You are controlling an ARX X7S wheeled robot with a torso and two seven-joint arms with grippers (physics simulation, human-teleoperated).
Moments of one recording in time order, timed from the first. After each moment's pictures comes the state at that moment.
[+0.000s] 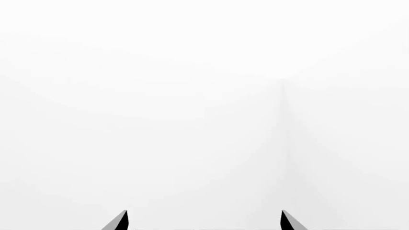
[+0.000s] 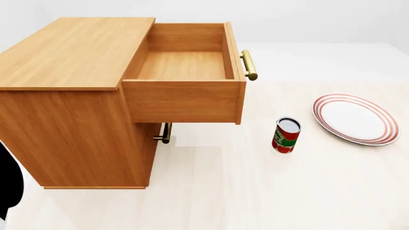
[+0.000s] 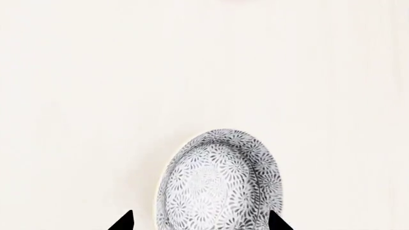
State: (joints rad) left arm -1.55 -0.39 0.00 0.20 -1.03 -1.10 -0.27; right arm 2.07 1.44 -1.95 -0.05 1.46 1.26 0.25
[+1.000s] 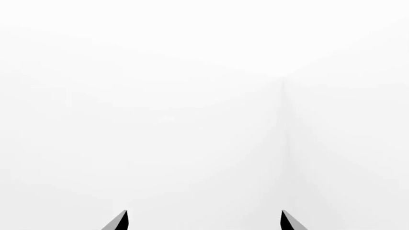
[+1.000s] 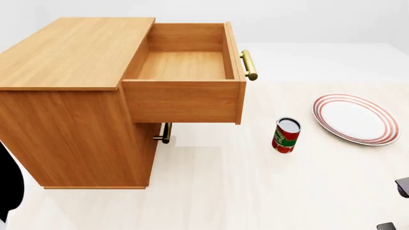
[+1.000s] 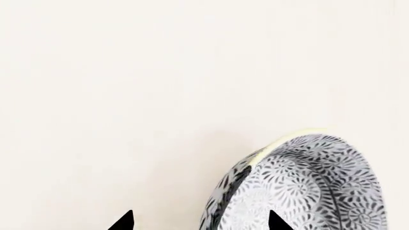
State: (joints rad) left arm -1.54 -0.39 0.01 0.19 -1.05 -1.08 -0.29; right arm 1.56 1.28 -2.09 0.13 1.57 0.68 0.41
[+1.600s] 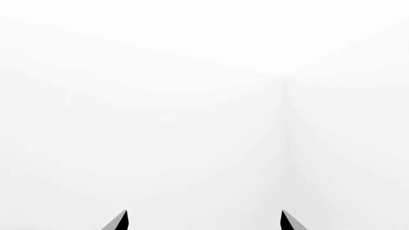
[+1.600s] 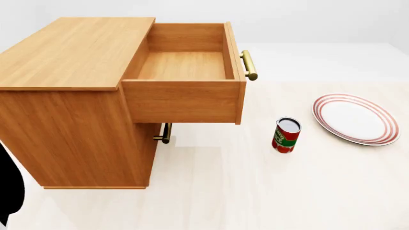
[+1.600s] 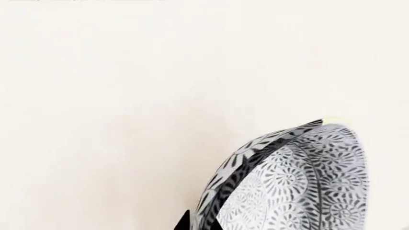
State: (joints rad) left arm -1.51 -0.40 0.01 0.18 -1.05 -1.05 -0.28; right arm 1.60 1.34 -2.07 0.10 1.64 0.78 0.52
